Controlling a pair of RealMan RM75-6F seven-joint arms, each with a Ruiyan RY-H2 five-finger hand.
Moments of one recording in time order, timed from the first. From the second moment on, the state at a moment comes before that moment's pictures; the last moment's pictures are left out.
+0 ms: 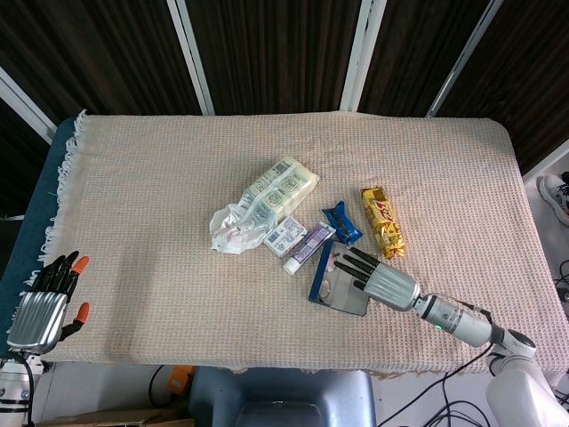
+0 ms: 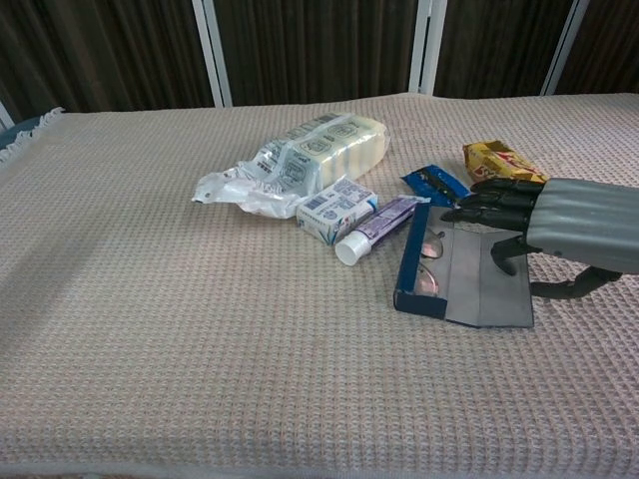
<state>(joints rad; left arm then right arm) -0.17 -1.16 -0.03 -1.60 1.51 1.42 0.14 0.61 -1.80 -0.27 -0.24 -1.91 1.52 0.27</state>
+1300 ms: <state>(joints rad) -0.16 -1.14 -0.02 -1.60 1.55 1.44 0.10 0.55 -1.72 -0.31 -0.35 -1.94 1.67 0.20</state>
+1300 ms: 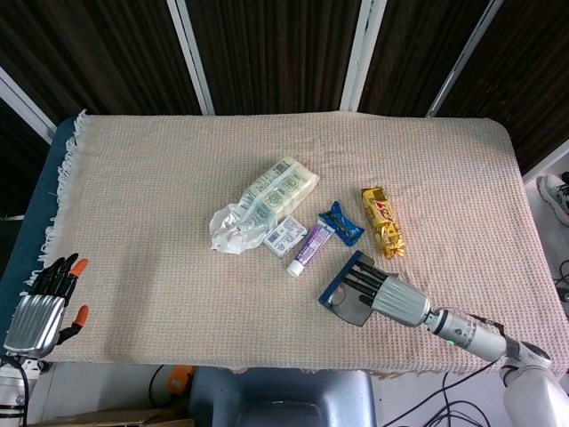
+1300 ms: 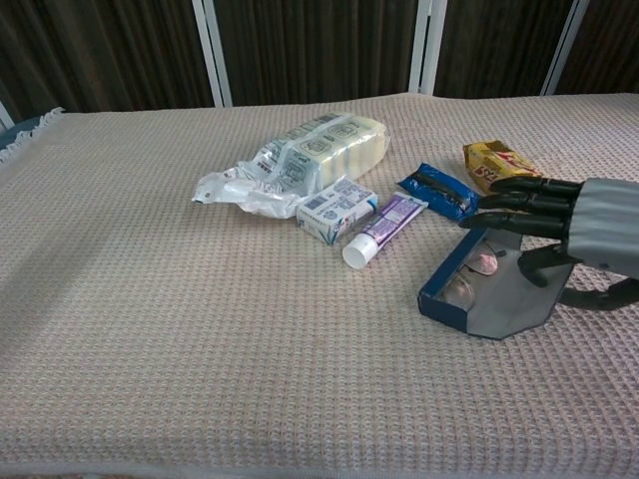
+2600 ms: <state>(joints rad) -0.16 -1.13 -0.01 -1.60 1.55 1.43 0.09 0.64 -1.61 -0.21 -0.74 -1.91 1.48 0.14</state>
